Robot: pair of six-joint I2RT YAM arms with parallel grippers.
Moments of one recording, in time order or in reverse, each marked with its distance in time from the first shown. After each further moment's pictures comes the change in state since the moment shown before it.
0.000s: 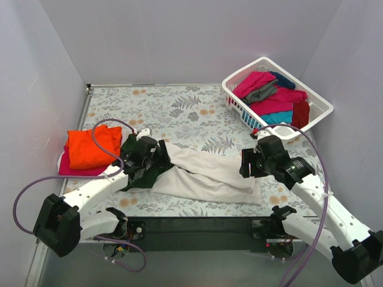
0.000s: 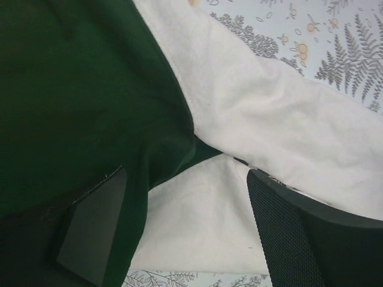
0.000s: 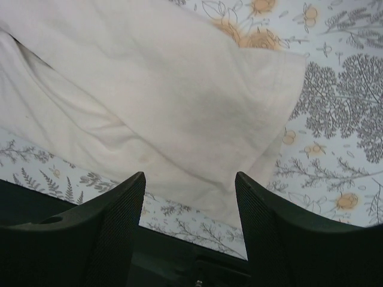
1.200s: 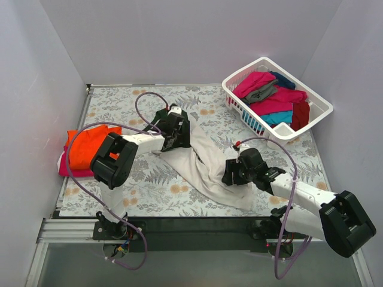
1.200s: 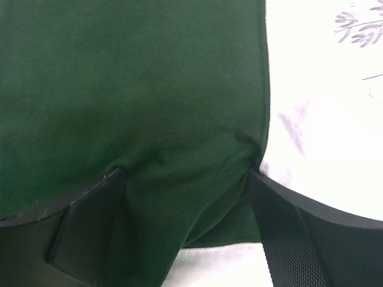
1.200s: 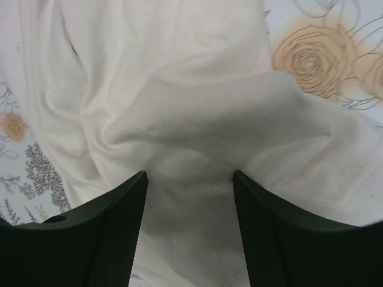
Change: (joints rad) left arm 0.016 0.769 0.463 0.297 -0.053 0.280; right arm 0.064 0.280 -0.354 0.702 -0.122 0.085
